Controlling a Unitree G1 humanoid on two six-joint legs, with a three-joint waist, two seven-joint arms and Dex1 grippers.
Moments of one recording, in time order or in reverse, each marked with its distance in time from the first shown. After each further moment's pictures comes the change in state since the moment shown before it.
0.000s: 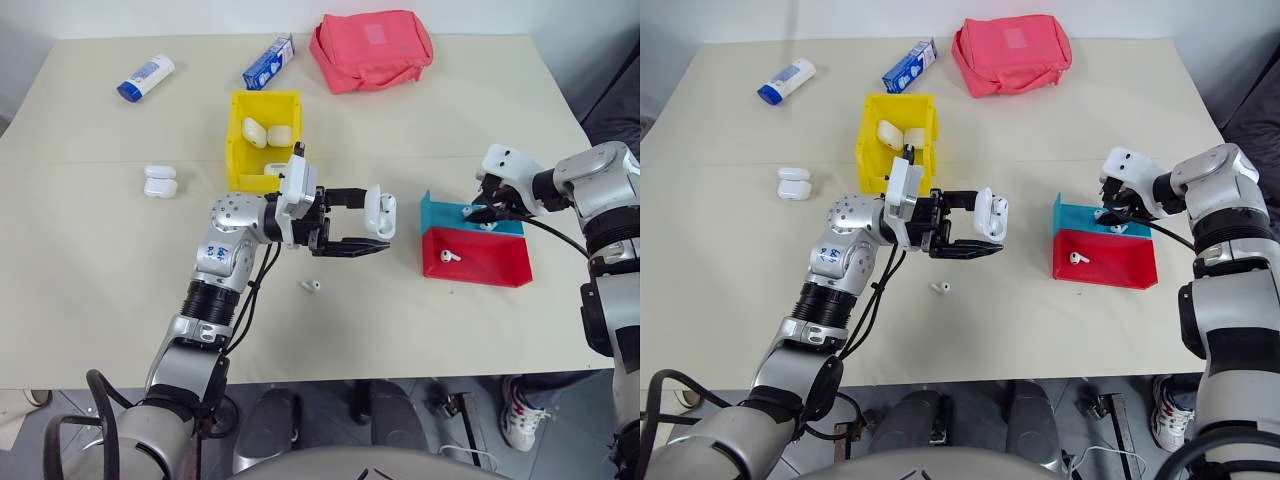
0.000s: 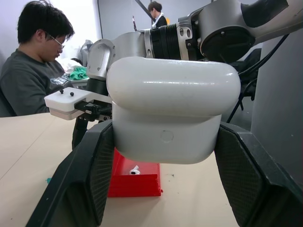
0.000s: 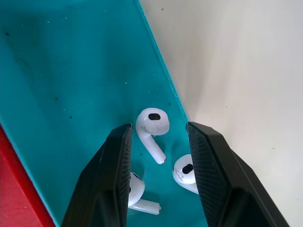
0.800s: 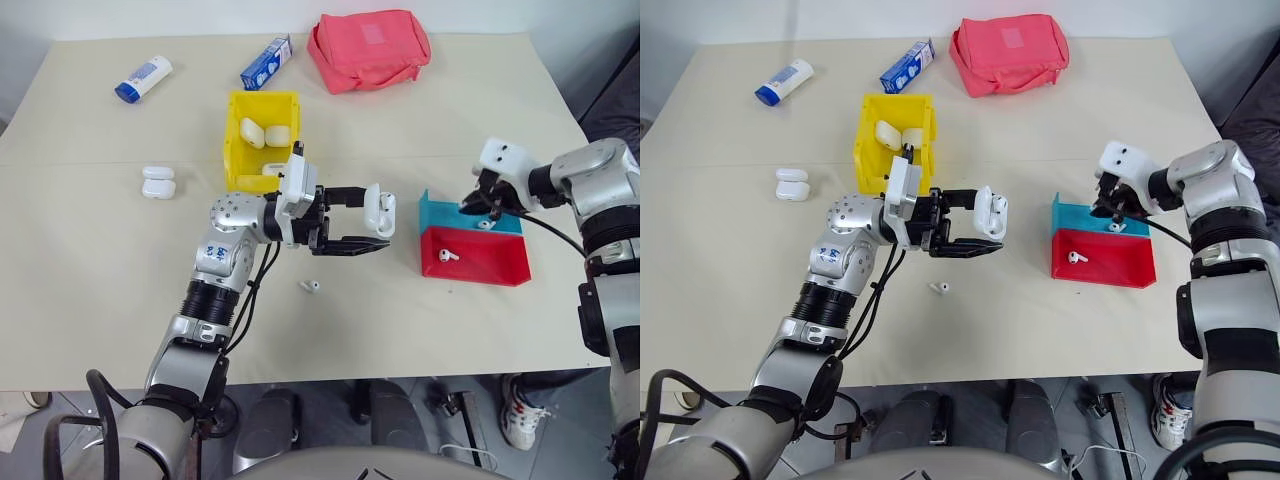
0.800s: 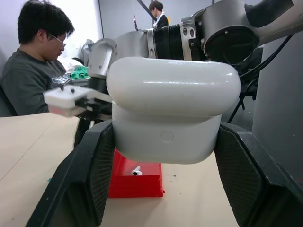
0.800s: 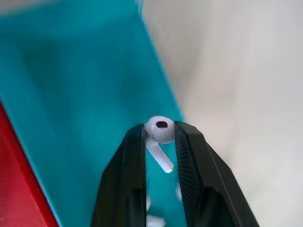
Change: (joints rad) left arm -0.001 0.002 0.000 0.003 0.000 -0.005 0.010; right arm 0.025 -0.003 -0.068 -0.115 0.053 0.007 0.045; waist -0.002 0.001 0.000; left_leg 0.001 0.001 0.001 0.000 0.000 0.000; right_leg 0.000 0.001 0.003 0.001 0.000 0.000
